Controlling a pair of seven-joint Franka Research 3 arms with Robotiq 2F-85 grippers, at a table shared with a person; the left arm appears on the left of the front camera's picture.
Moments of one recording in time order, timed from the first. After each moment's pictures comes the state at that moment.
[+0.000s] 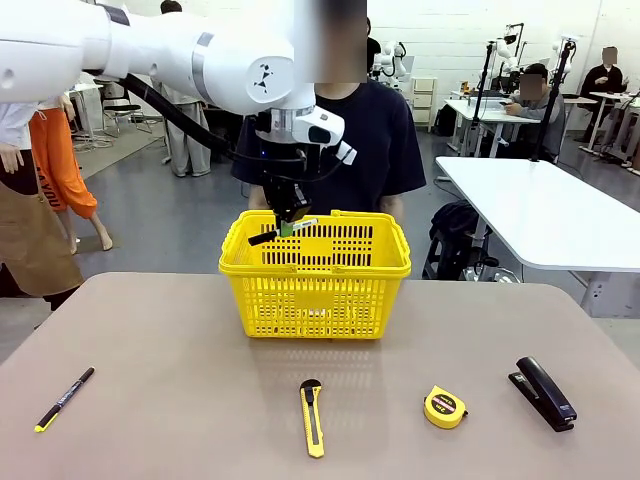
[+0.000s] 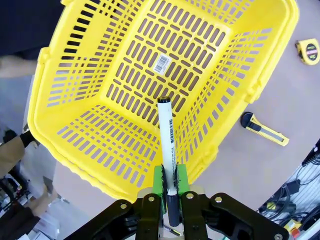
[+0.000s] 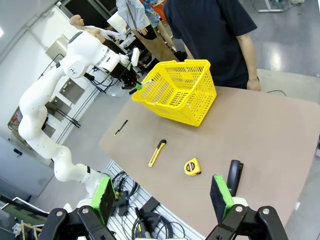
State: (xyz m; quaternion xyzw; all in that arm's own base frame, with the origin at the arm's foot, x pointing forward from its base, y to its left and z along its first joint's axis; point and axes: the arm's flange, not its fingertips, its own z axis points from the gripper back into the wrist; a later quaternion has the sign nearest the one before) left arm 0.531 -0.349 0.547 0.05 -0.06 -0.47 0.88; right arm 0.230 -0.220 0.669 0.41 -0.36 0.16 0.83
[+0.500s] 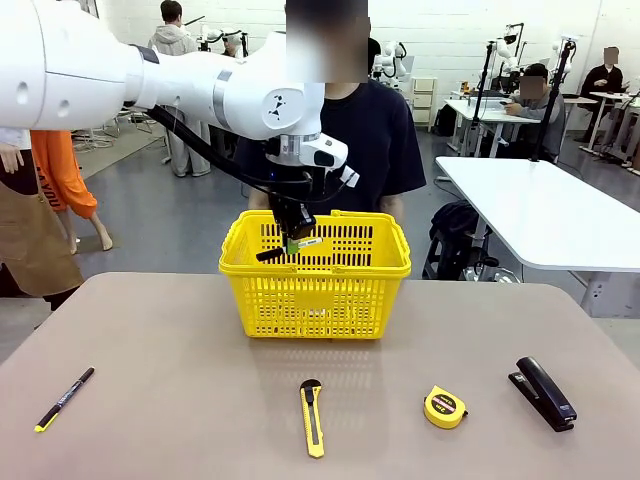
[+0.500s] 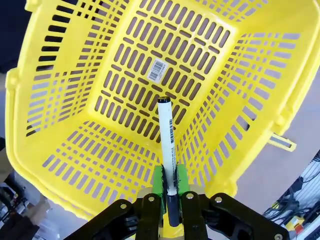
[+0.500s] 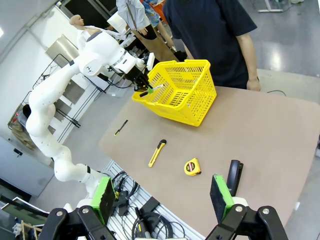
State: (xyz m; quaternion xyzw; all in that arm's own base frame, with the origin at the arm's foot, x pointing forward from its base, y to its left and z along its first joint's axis) left arm 0.562 -0.358 0.503 0.04 -0.02 -0.48 0.87; right arm 0.230 -0.220 0.669 0.41 -0.36 0.16 0.83
